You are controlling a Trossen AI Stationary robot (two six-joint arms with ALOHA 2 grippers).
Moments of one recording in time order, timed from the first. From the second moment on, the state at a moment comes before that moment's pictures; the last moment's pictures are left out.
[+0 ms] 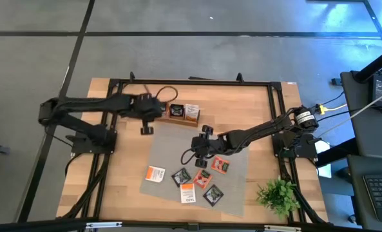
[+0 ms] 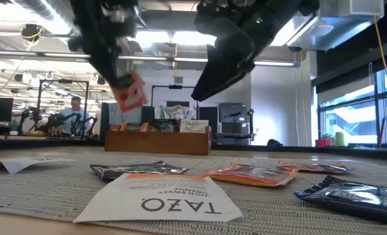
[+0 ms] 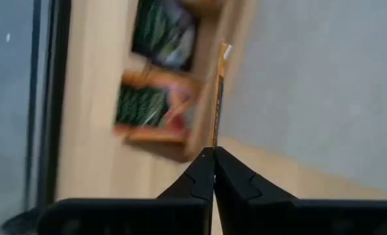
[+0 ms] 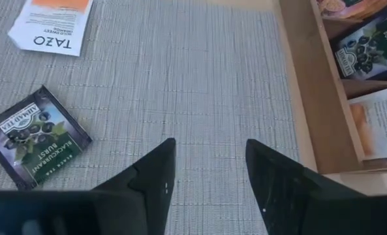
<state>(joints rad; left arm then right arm) 0.20 1.24 1.00 -0.92 -0.27 0.16 0.22 1.80 1.20 -0.27 0.36 0.23</state>
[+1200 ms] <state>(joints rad) 0.39 1.62 1.14 -0.95 -0.38 0.51 0.22 1.81 1.19 -0.27 0.37 0.23</state>
